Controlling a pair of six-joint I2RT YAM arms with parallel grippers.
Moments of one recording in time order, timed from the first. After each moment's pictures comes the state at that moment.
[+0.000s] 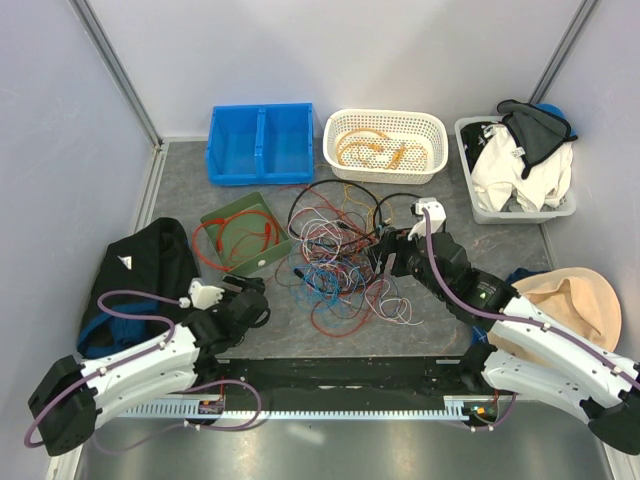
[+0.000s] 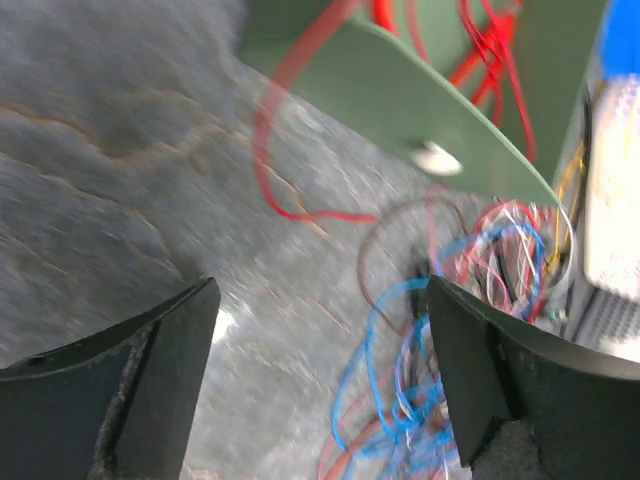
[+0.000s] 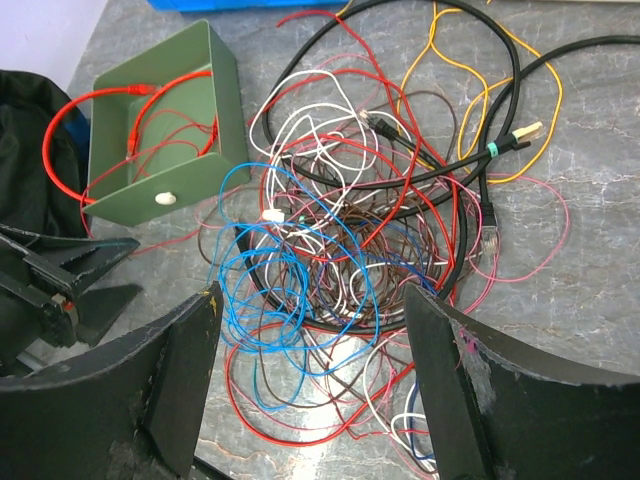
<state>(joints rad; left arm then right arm) -0.87 0.74 0.24 -0.45 -0.74 -1.82 0.83 0.85 0.76 -0.28 0.30 0.54</state>
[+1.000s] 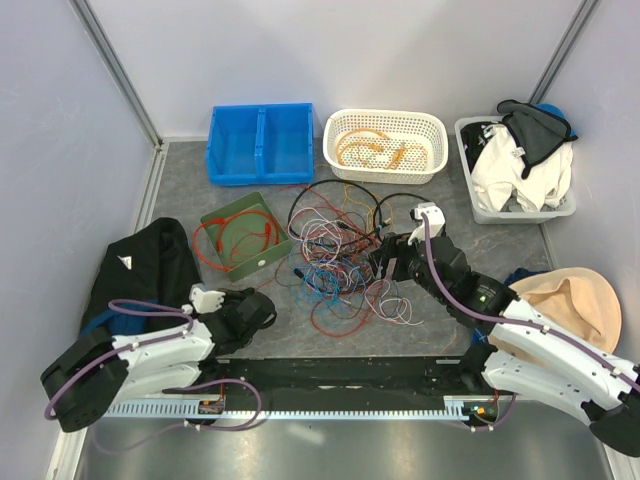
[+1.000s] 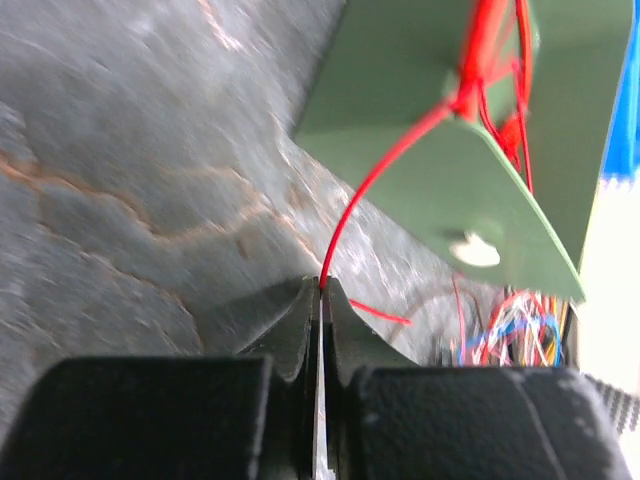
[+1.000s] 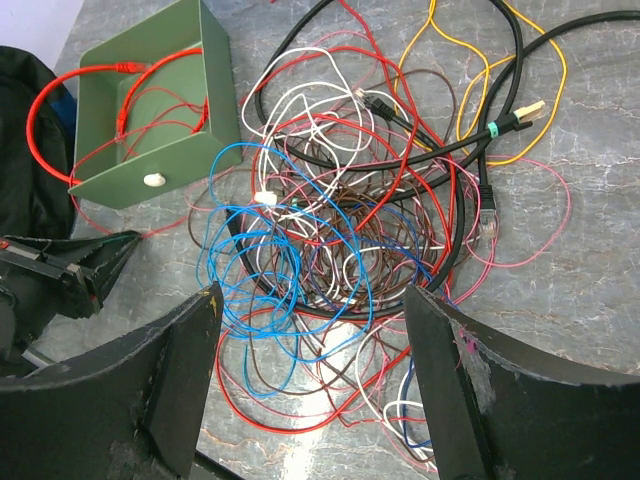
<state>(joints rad) -0.87 1.01 0.15 -0.16 -0.93 -1.95 0.83 0.85 0.72 -0.28 0.29 0.54</state>
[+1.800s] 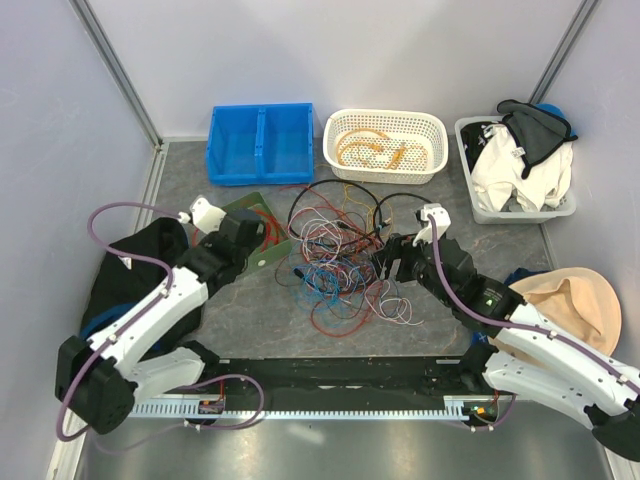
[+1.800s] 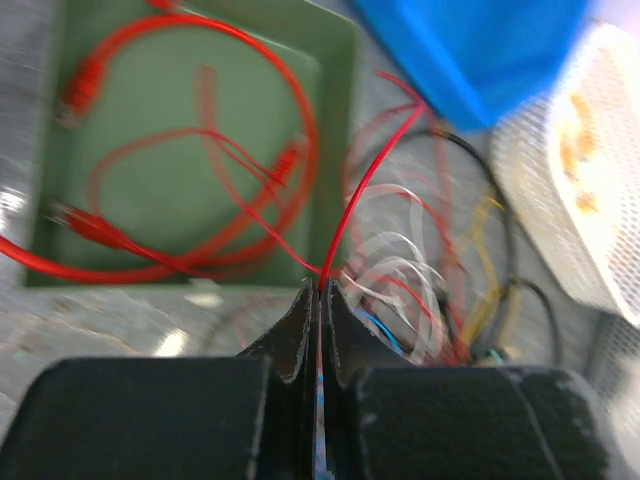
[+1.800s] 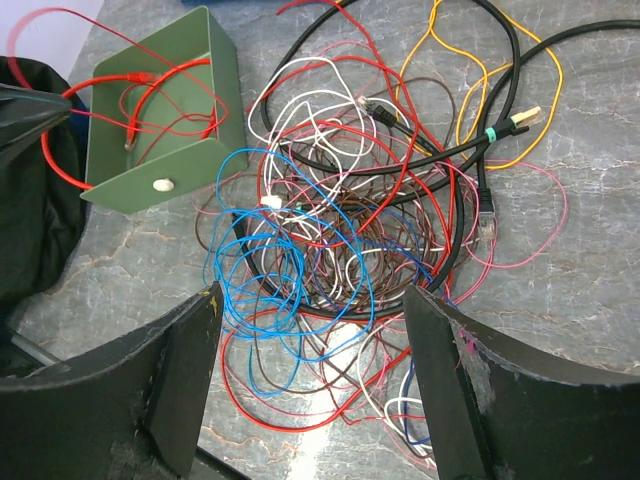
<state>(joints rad) -0.59 1.05 0.81 -0.46 -0.65 -1.20 0.83 0.80 0.71 -0.29 0.29 0.54</state>
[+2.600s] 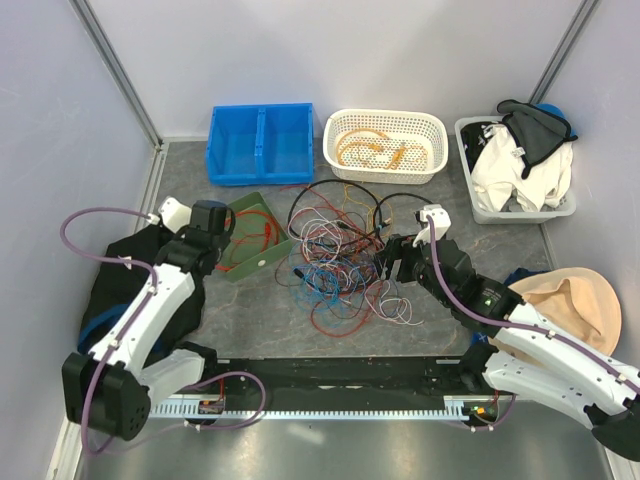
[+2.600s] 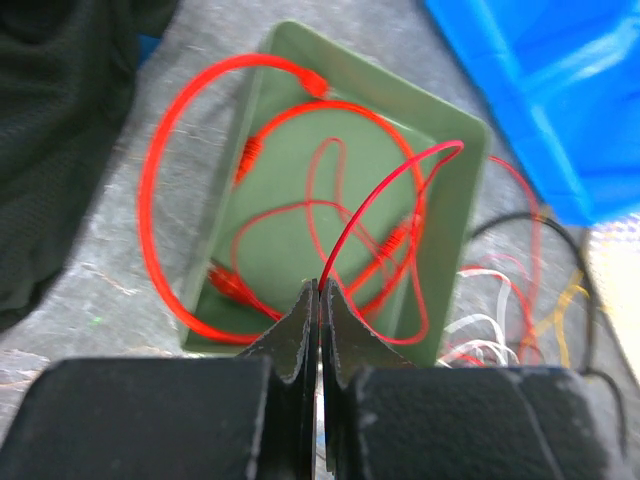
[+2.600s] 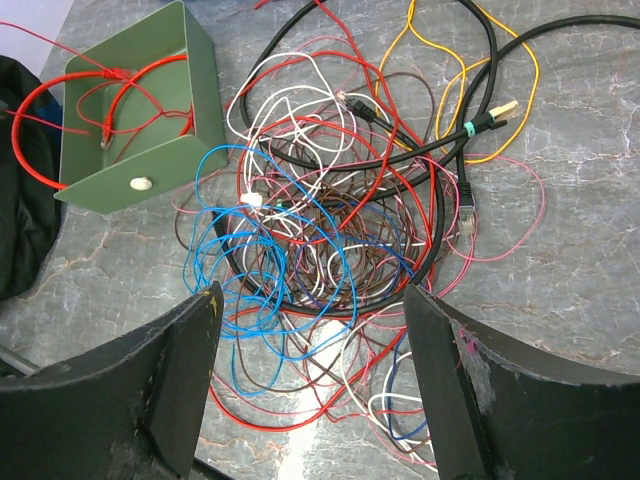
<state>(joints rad) -0.28 1.05 0.83 -0.56 -0.54 -1.08 0.83 0.80 0.71 -0.31 0.32 0.53</state>
